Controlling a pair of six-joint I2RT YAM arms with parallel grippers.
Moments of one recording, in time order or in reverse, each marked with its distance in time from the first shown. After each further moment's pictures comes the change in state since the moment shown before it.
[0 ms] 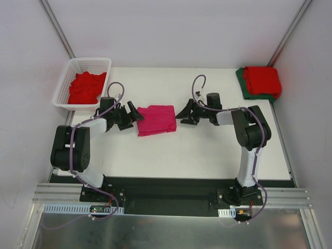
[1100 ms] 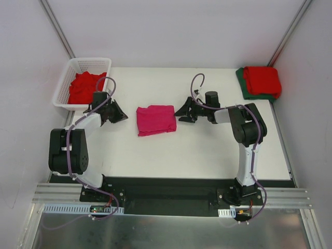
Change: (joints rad) left arm 0.064 -0.024 0.098 -0.182 -0.185 0.063; right arm 0.000 0.092 0.079 0.060 -0.035 0.044
